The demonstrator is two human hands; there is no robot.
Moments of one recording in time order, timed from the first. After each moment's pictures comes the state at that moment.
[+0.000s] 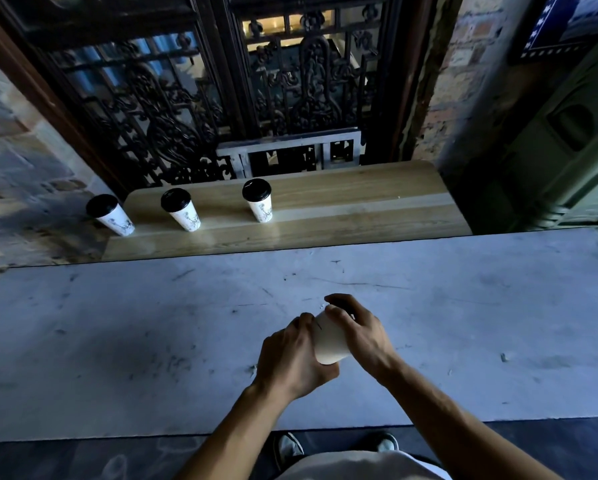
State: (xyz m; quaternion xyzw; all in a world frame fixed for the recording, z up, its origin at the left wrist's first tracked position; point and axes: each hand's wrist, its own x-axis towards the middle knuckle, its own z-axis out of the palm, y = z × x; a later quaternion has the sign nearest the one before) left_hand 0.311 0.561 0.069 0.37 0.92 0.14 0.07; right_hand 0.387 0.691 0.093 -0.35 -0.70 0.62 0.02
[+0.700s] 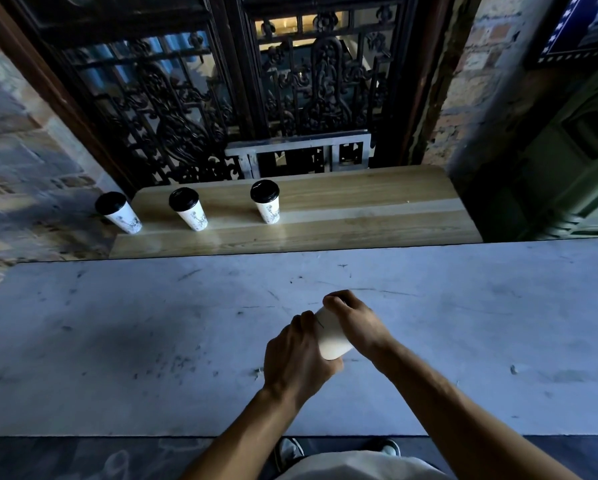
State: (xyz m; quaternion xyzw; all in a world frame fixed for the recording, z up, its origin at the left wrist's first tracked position) left_hand 0.308 0.567 0.062 0.32 0.93 0.16 0.02; right_hand 0.348 0.701 0.100 -0.39 -0.71 0.59 -0.06
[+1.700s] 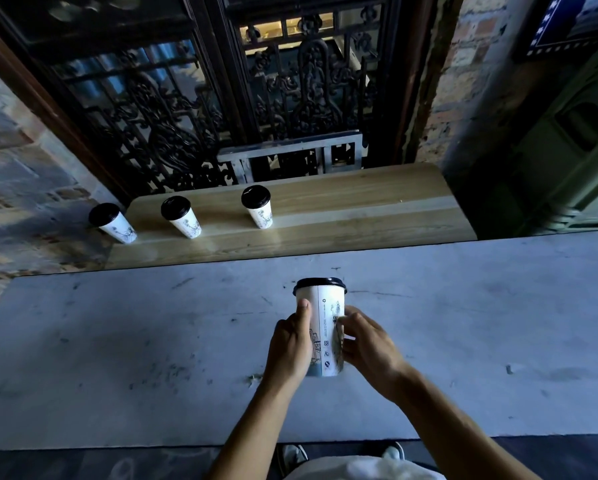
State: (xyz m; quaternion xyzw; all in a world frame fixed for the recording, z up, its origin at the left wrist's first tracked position) left_hand 0.302 0.595 0.090 0.05 0.85 0.45 0.28; right_hand 0.386 0.711 0.080 -0.33 -0.46 0.82 0.01
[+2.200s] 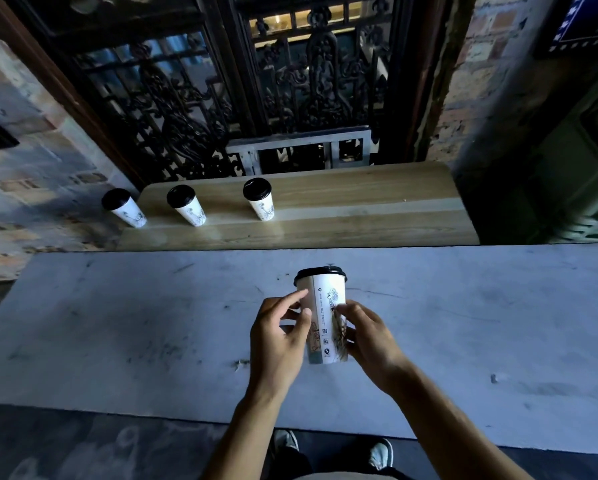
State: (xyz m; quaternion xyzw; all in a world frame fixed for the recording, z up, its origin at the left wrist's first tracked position) left_hand 0.340 0.611 0.110 0.15 0.84 0.51 0.07; right_hand 0.409 0.753 0.091 -0.33 -0.49 0.81 -0.01
